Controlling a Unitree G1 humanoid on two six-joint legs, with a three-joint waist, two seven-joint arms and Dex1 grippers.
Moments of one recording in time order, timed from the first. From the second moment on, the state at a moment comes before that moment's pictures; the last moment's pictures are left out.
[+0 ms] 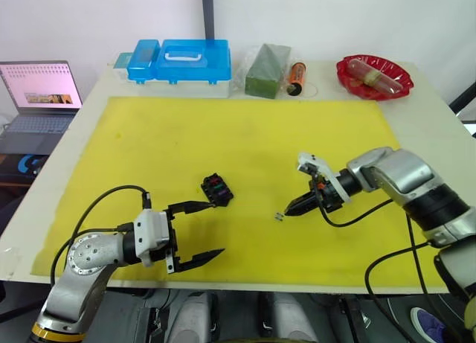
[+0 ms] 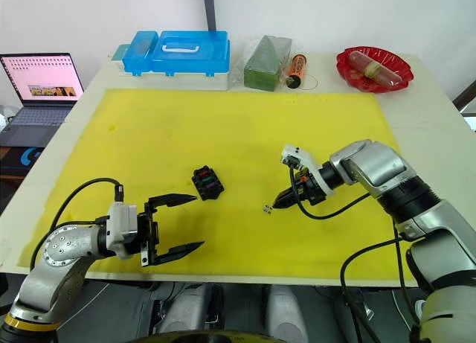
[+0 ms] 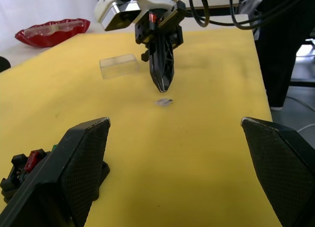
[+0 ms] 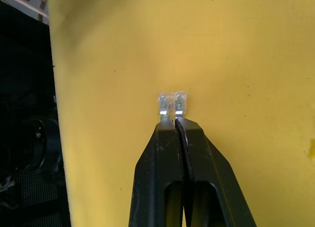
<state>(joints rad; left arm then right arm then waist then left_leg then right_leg) 0.12 0.61 -0.01 -0.42 -0.45 -0.03 -1.06 -0.85 -0.88 0.58 0.16 0.51 0.98 1.37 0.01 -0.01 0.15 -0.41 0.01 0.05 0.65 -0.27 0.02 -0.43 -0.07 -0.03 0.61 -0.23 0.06</state>
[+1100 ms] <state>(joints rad) 0.12 0.62 -0.02 -0.45 -0.45 -0.01 -1.03 -0.92 -0.72 0.60 0.36 0.32 0.97 1.59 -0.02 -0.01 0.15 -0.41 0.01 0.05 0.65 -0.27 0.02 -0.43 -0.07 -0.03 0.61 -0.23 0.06</state>
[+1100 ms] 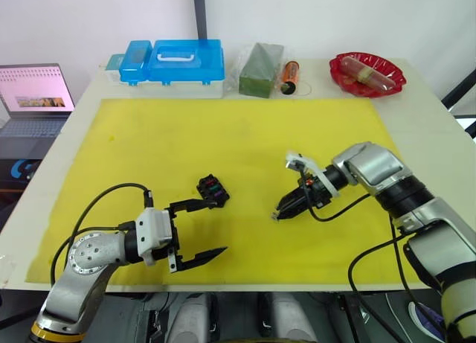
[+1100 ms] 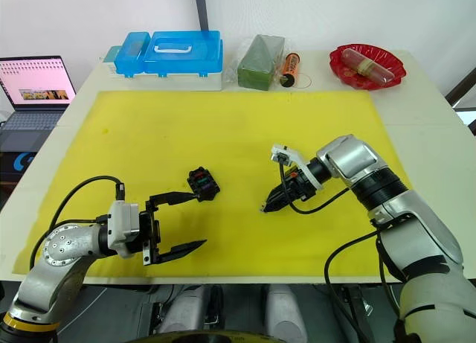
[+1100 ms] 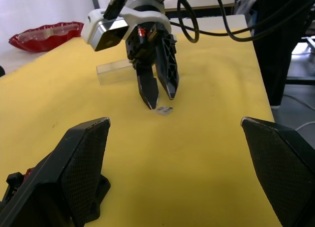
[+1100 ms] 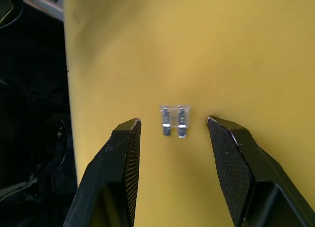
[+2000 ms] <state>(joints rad) 0.14 0.62 -0.02 -0.44 -0.44 -0.03 -1.04 -0.76 -0.75 0.28 0.06 0.40 1.29 1.43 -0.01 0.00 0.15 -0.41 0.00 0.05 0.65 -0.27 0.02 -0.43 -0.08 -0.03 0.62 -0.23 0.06</state>
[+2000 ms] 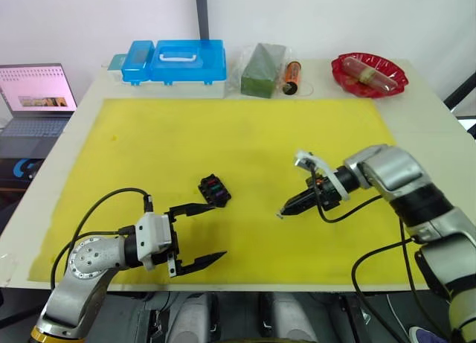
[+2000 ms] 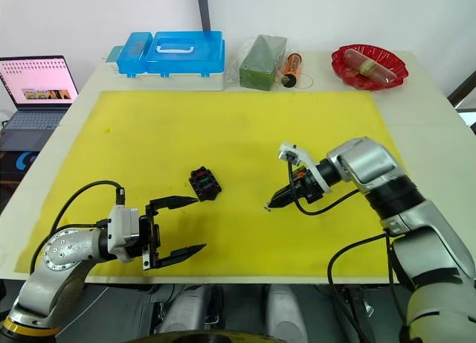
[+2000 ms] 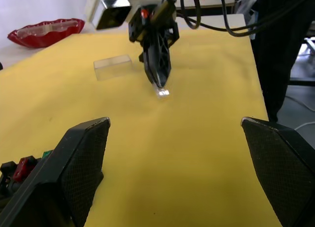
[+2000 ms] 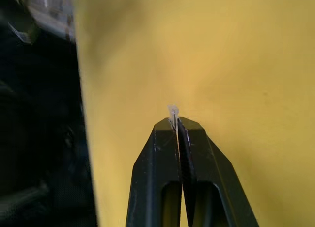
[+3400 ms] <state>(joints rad) 0.08 0.60 -0.04 -0.45 -0.45 0.01 -1.02 -0.01 -0.80 -0.09 -0.45 1.97 1.02 -0.42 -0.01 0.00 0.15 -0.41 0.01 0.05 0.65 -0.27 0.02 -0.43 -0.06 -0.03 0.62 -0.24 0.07</state>
